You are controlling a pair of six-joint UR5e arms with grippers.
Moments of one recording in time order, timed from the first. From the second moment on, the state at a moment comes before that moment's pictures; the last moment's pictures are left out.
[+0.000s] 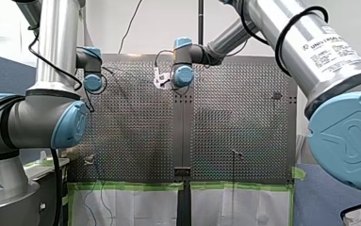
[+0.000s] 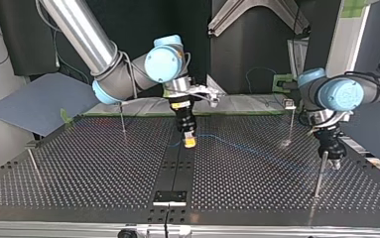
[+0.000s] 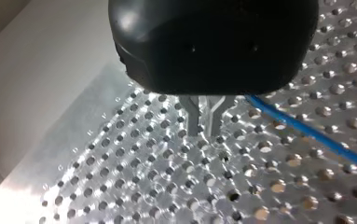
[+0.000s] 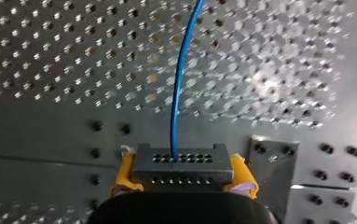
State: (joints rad) left arm 0.18 -1.74 -1.82 -2.54 -1.76 -2.26; right arm 2.41 -0.95 1.14 -0.21 1.79 1.47
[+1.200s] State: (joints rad) left arm 0.18 -1.82 -1.79 -2.50 -1.59 -2.38; right arm 2.21 -0.95 1.35 -0.28 1.83 1.52
